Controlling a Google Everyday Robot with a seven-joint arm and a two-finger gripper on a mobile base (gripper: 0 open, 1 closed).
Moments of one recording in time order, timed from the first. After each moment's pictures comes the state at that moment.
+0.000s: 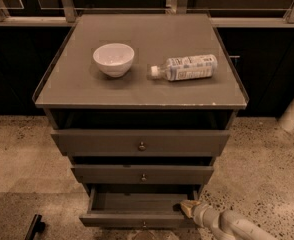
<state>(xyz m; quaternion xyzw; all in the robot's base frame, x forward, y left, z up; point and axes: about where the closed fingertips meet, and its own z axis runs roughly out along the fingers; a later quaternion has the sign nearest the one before) 0.531 -0.210 0.186 -0.18 0.88 0.21 0.39</state>
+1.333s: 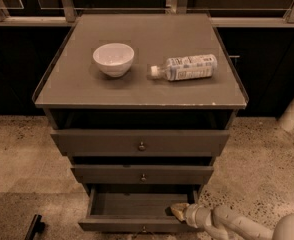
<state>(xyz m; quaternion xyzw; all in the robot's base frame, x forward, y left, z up) 0.522 -0.165 0.163 -0.25 0.86 0.26 0.35</state>
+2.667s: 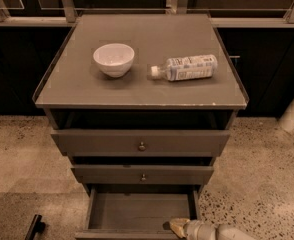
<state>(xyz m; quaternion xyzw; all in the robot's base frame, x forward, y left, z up) 0.456 -0.147 0.175 -0.21 0.86 0.31 0.35</state>
